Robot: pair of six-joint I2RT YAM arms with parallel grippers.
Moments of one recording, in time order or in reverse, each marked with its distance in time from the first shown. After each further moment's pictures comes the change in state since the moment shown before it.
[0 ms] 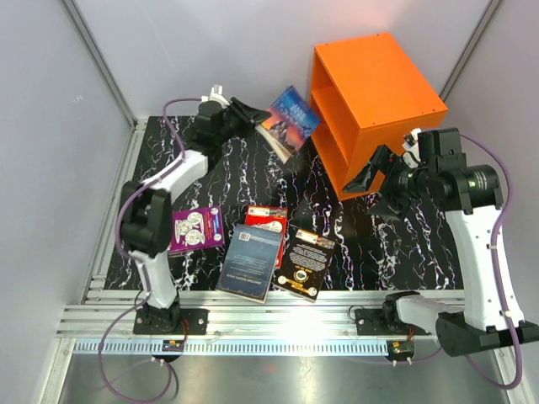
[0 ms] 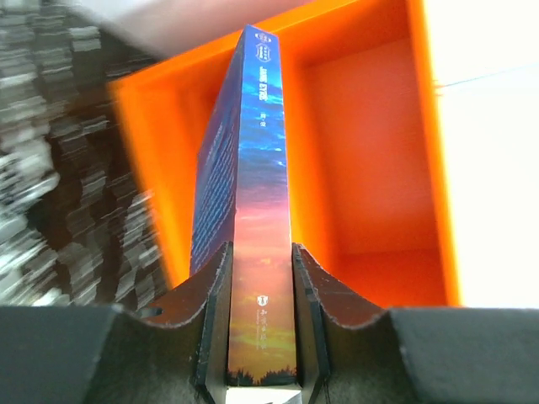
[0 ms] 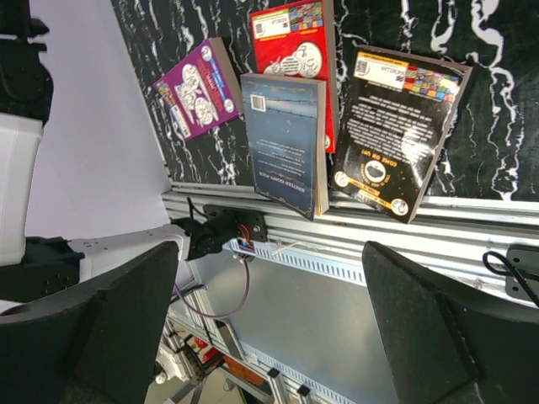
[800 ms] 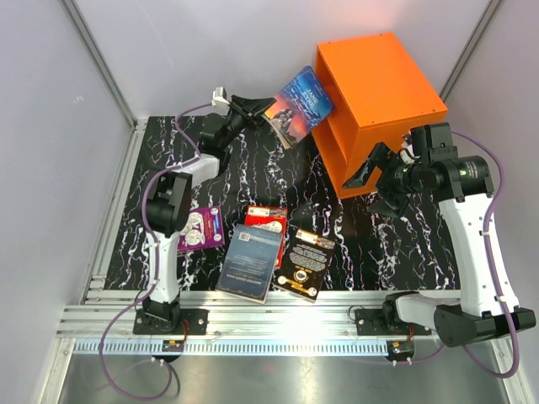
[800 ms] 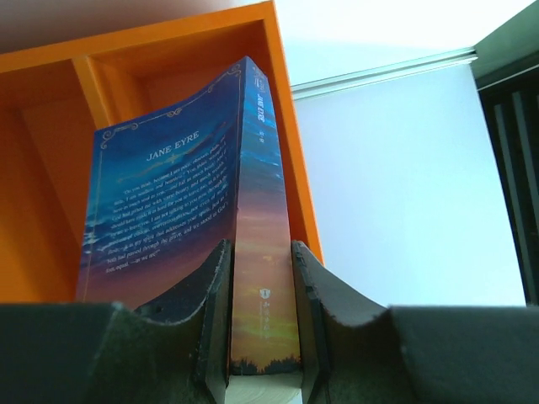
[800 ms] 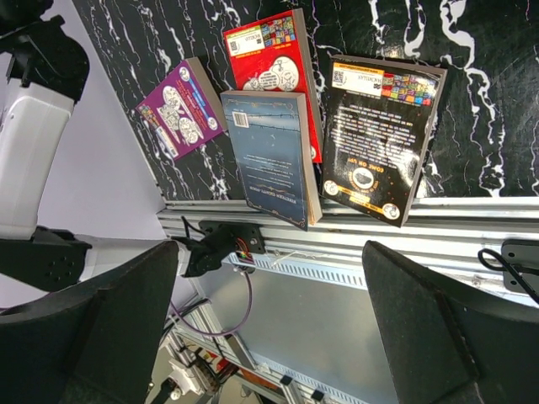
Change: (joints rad) left arm 0.016 0.362 0.124 0.728 0.137 -0.518; right arm 0.000 0.071 0.005 0.001 0.071 0.047
